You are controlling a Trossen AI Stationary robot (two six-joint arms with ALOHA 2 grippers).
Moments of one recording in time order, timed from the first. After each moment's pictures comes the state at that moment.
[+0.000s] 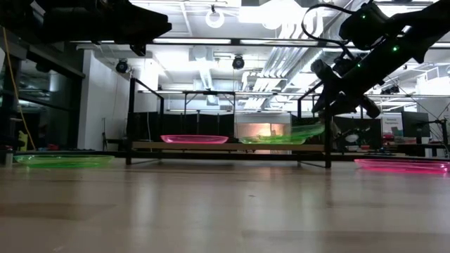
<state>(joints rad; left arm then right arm) 0.14 0.90 0.33 0.63 0.17 0.04 -0.33 0.98 0.39 0.01 0.42 0.83</state>
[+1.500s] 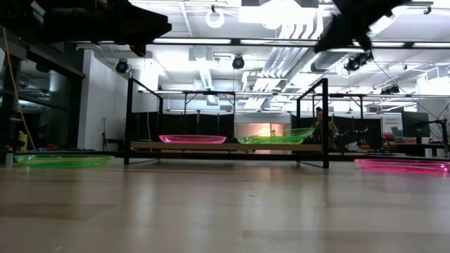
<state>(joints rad) 0.14 0.90 0.32 0.62 0.17 0.04 -0.07 0.87 0.80 -0.44 0.53 0.40</state>
